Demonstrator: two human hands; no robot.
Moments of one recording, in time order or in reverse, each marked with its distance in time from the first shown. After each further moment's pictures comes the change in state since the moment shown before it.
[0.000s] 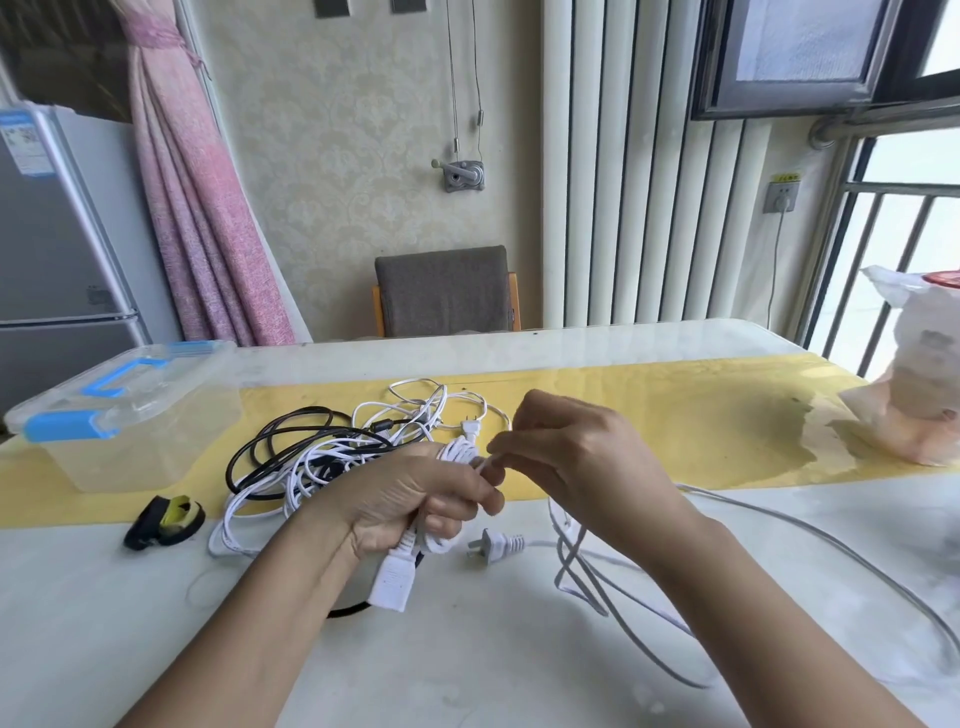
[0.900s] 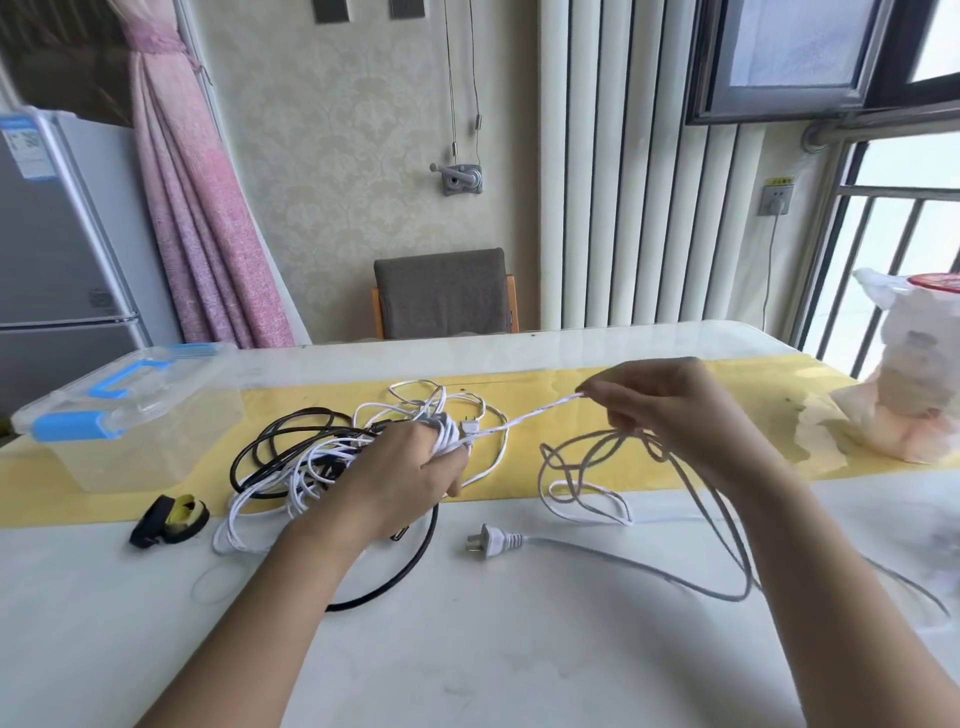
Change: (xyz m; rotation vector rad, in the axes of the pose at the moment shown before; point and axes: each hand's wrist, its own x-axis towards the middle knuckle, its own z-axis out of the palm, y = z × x) left_hand 0.002 0.000 -0.002 1.122 0.567 0.392; right_hand -0.007 0.047 -0.042 0.690 -0.022 0.842
